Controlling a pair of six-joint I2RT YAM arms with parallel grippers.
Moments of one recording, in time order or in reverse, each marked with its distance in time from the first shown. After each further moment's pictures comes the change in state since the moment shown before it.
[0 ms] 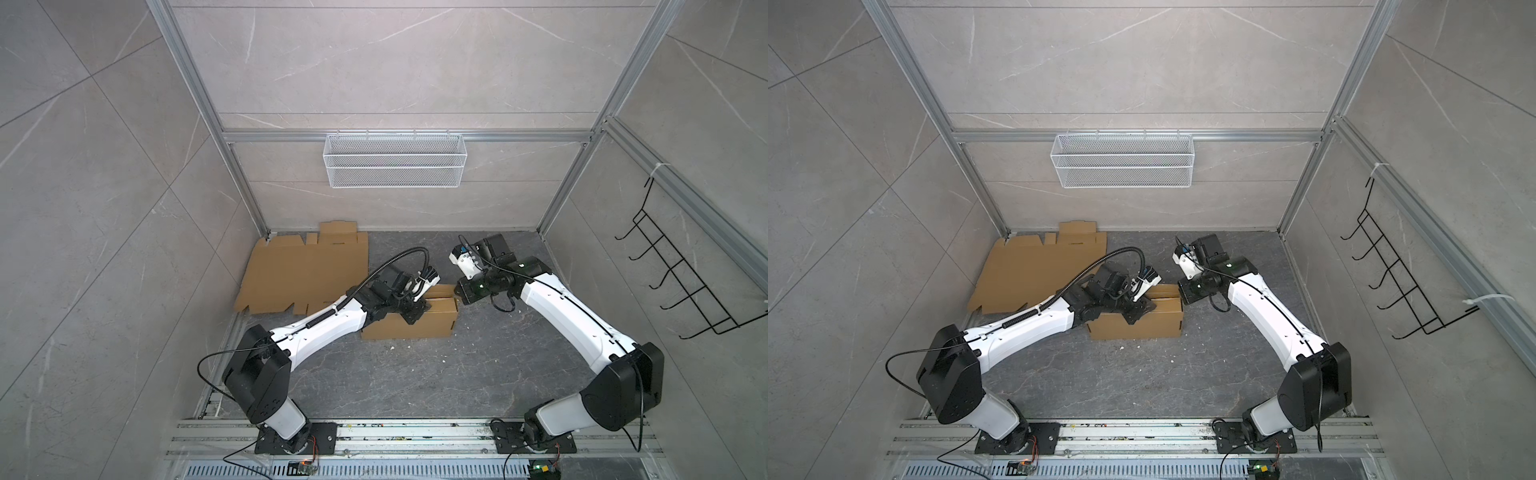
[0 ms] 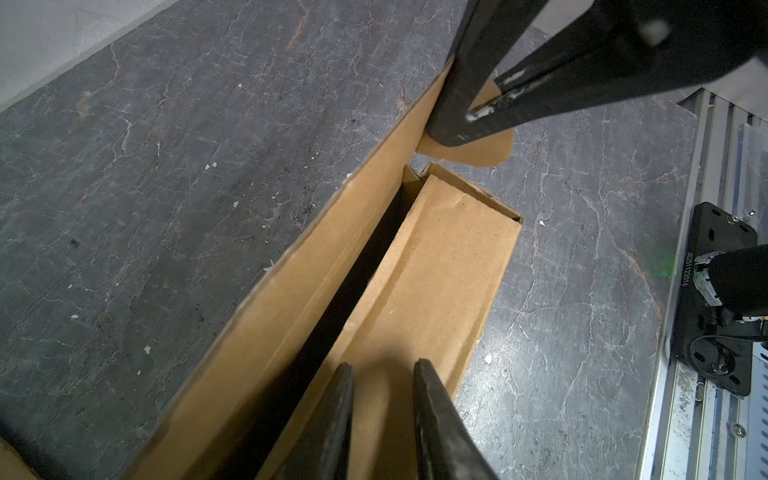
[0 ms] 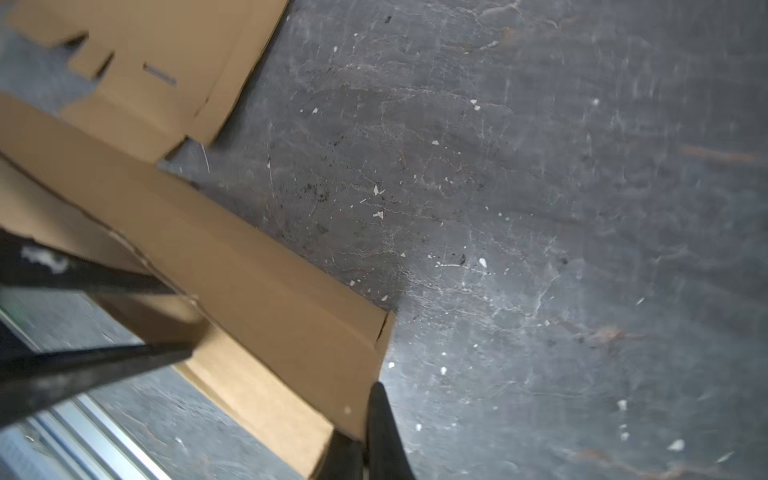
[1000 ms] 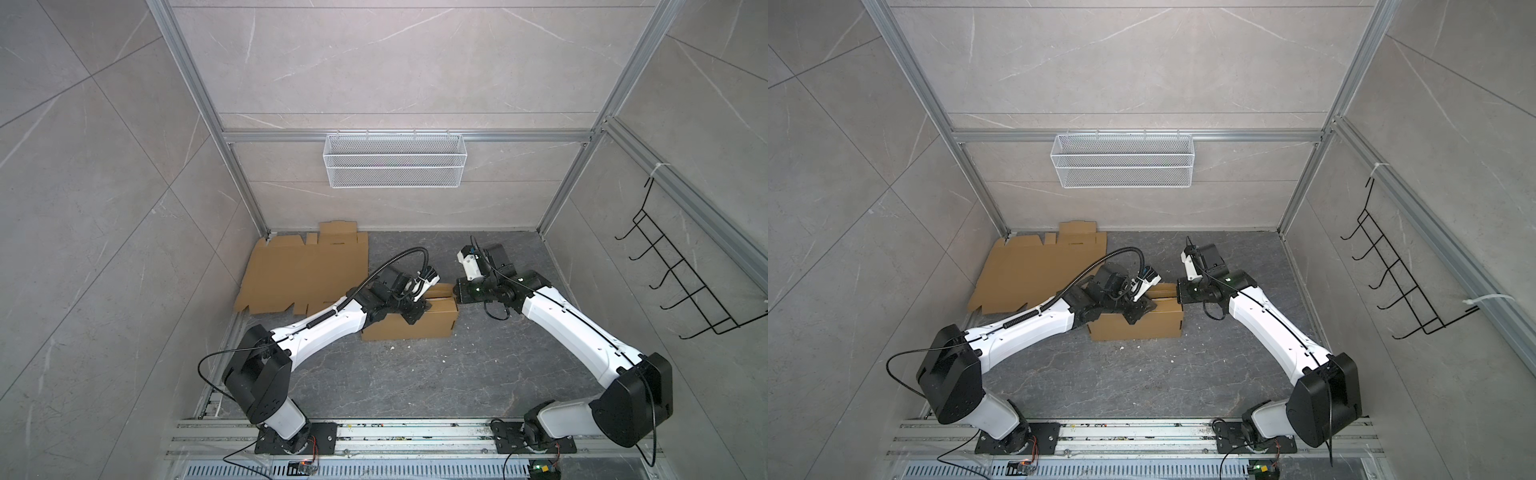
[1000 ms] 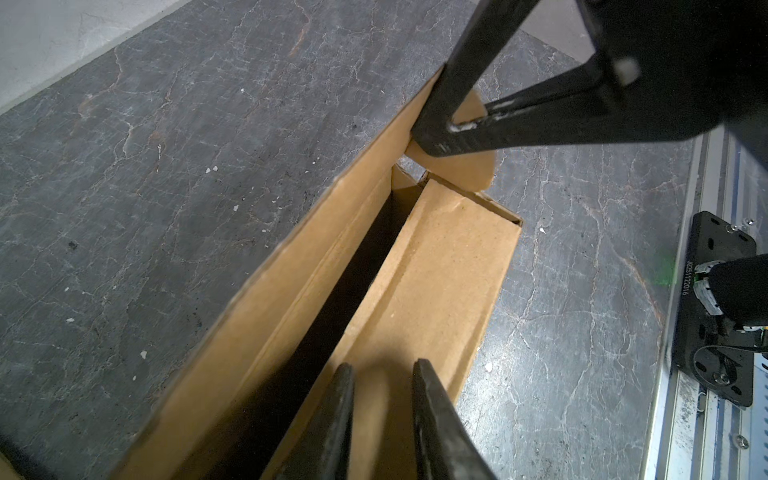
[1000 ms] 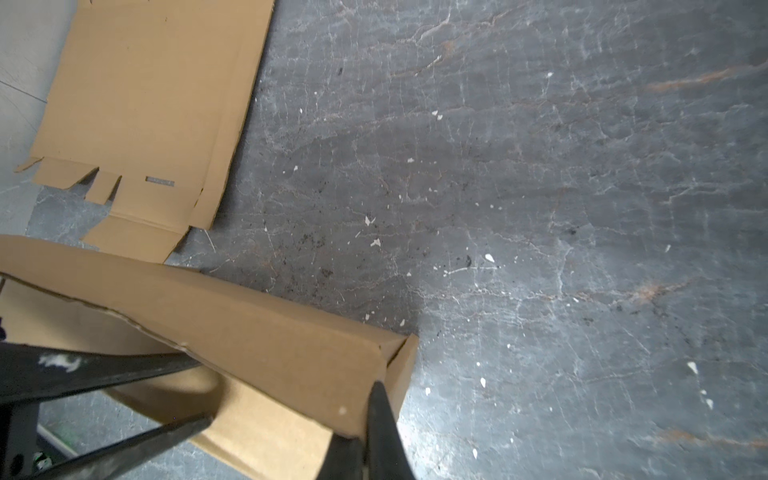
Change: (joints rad) left arm 0.000 0.000 -0.018 0.036 0.002 -0.012; right arm 0.047 -0.084 -0.149 0.192 0.095 0.286
